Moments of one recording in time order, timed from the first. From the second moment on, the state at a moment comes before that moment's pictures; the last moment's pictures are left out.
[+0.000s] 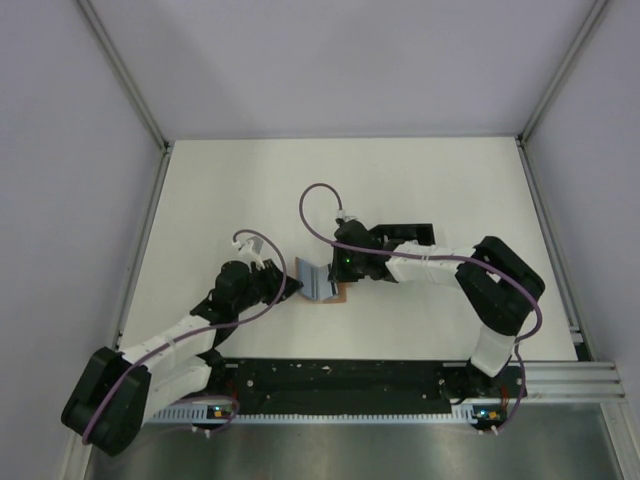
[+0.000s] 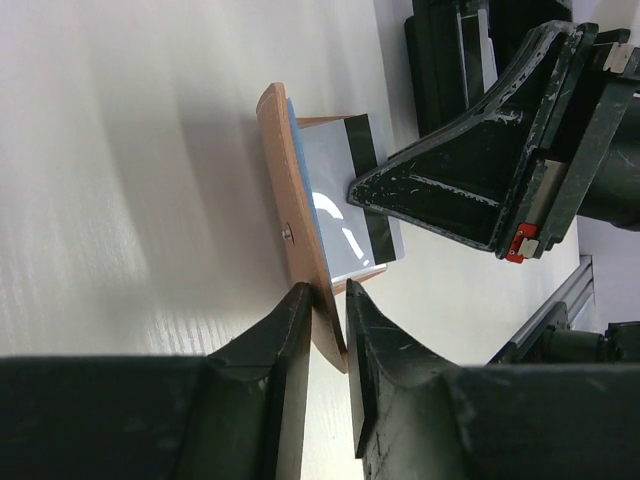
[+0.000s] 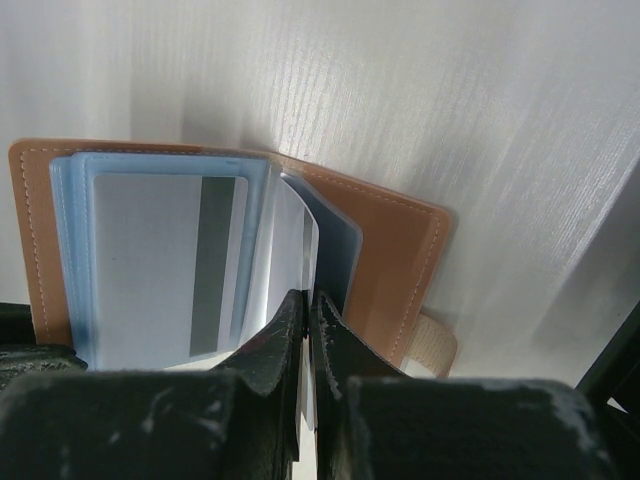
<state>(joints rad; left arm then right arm) -0.47 0.98 0.20 0.35 0.27 -0.80 0.85 1.76 0.99 -0.11 -0.01 0.72</state>
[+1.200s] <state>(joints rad) -0.47 1.03 0.23 0.28 0.24 -0.79 0.85 1.76 0.99 -0.10 -0.04 0.71</state>
